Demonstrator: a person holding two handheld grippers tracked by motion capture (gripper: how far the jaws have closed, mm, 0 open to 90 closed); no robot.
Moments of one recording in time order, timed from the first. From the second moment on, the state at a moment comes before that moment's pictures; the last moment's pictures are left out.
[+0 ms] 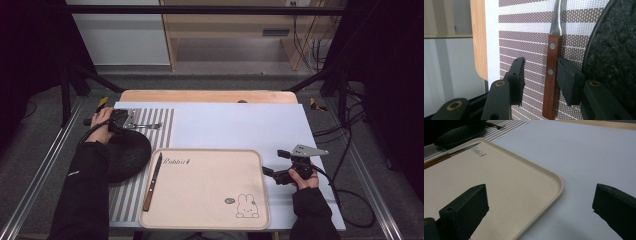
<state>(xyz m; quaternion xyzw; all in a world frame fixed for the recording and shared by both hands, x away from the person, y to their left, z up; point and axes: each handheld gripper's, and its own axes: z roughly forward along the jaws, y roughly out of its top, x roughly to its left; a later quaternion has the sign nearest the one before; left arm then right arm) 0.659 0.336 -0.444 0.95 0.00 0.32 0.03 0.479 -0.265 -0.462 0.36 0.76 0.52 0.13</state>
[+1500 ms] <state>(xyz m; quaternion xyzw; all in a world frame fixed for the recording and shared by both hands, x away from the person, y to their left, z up) 0.658 0.315 -0.459 0.95 -0.03 0.33 0.00 0.478 -0.266 -0.462 0.36 0.76 0.52 0.13</state>
